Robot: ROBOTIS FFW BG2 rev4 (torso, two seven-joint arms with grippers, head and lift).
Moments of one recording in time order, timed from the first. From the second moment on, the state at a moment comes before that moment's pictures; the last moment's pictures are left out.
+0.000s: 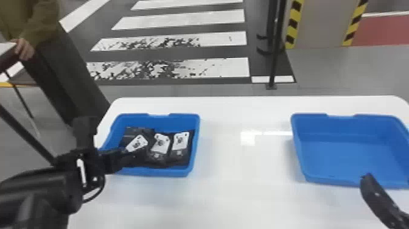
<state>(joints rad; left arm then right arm) 0.02 0.16 0.35 -1.83 0.01 0.99 -0.47 0.78 -0.03 -0.22 -2.29 -0.35 0.14 0.34</state>
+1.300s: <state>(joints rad) -0.01 0.19 0.36 -1.81 0.02 1.11 -0.49 0.77 -0.03 -0.22 -2.28 -0.37 0.14 0.34</state>
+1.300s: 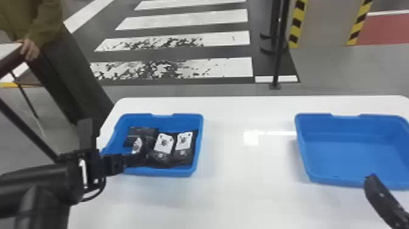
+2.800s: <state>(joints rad) 0.11 0.19 -0.02 -2.29 0.38 1.03 -0.50 0.52 -0.10 0.00 -2.35 -0.35 0.27 0.45</state>
